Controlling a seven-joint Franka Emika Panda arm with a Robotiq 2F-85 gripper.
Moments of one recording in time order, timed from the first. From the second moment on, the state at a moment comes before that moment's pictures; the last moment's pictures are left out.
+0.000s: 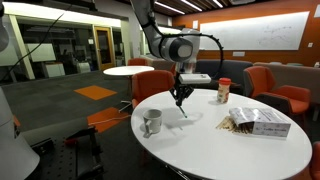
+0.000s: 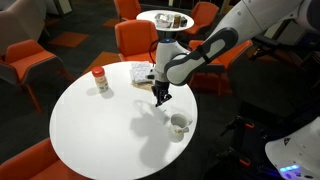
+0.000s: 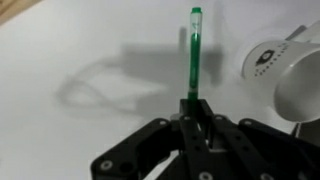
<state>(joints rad) -0.27 0.62 0.33 -1.92 -0.09 2.48 -1.27</state>
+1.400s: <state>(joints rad) -0.39 0.49 0.23 -1.96 0.62 1.66 -2.61</state>
